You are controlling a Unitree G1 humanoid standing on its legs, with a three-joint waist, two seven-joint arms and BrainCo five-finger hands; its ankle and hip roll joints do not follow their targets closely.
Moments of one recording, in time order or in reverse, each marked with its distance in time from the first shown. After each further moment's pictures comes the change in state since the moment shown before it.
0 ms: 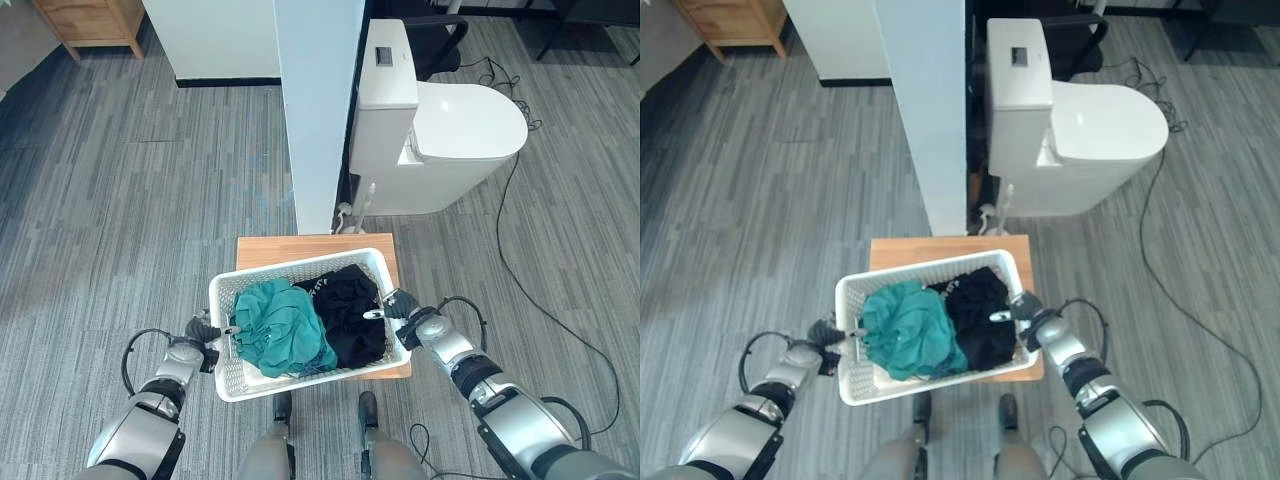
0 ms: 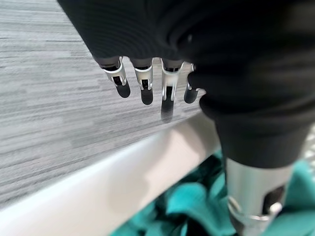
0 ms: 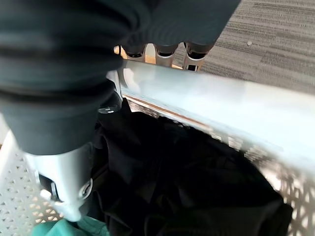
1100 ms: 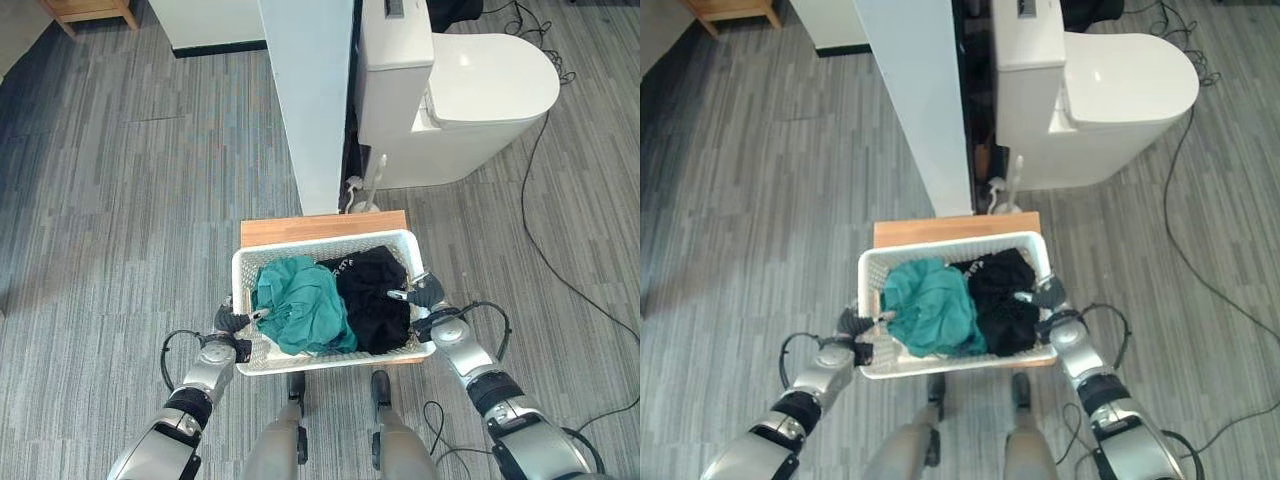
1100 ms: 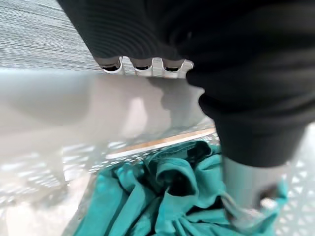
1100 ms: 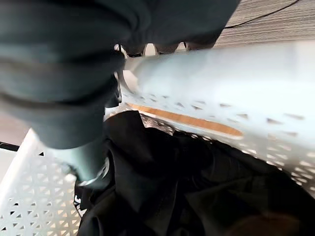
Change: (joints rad) left arm 0.091 -0.093 0.030 -0.313 -0.144 -0.050 0.162; right arm 0.163 -0.038 -0.177 -0.231 -0.050 -0.083 -0.253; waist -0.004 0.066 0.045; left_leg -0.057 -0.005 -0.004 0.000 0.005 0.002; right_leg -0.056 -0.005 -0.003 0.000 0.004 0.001
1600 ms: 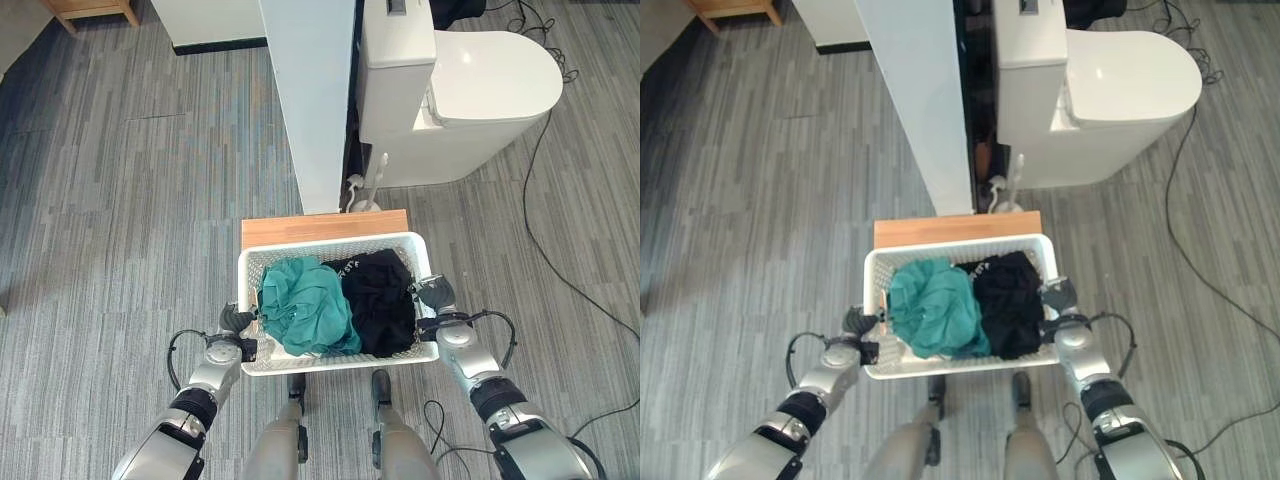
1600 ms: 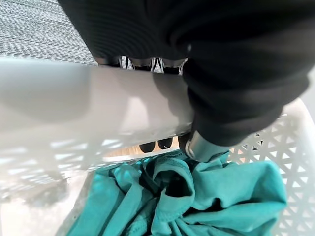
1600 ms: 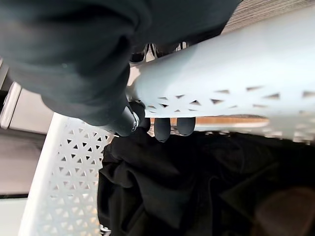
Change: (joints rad) left arm 0.014 -0.015 -0.029 -0.017 -0.004 0.002 0.011; right arm 0.037 0.004 -0.043 -0.004 0.218 -0.053 -0.025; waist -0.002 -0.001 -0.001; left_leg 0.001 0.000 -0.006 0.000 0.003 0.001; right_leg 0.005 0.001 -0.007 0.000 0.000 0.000
